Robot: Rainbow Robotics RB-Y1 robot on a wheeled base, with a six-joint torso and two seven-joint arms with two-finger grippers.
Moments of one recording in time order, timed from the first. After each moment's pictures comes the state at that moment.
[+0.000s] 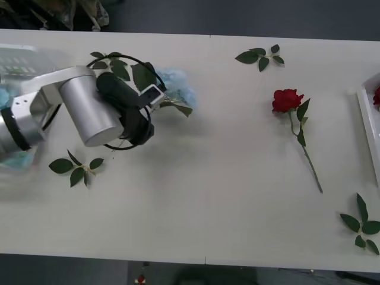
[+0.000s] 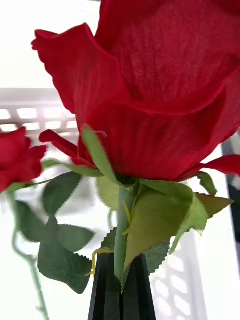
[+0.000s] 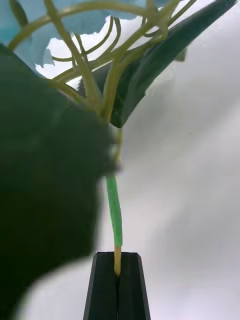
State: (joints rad) right arm -0.60 -1.12 0.03 -0.85 -0.85 0.87 1.80; left arm -0.92 0.85 -1.01 -1.66 0.73 1.05 -1.30
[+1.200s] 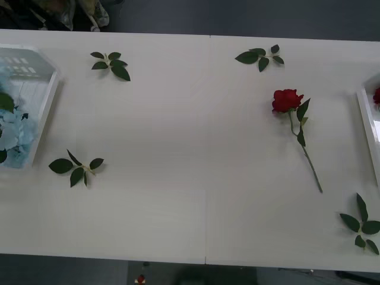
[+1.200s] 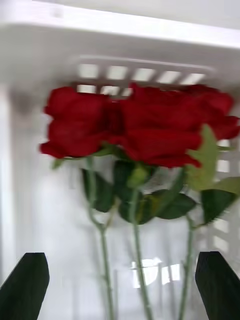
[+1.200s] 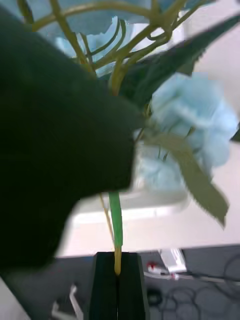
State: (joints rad) right arm -0.59 -1.09 0.08 -0.92 -0.98 1.00 1.86; left arm -0.40 1.29 0.02 -1.54 1.08 1.63 -1.80
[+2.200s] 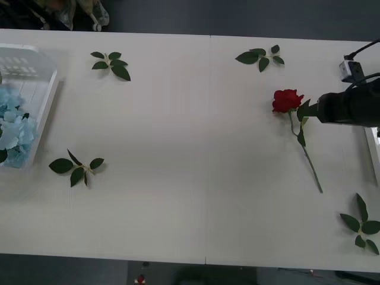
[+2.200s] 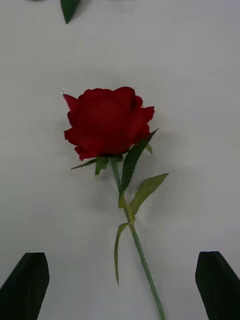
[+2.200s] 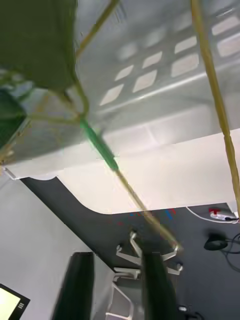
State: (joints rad) right arm -0.41 -0.89 0.18 -1.69 -0.91 1.17 1.23; left arm -0.19 1.29 -0.13 -1.34 0.87 1.34 -2.08
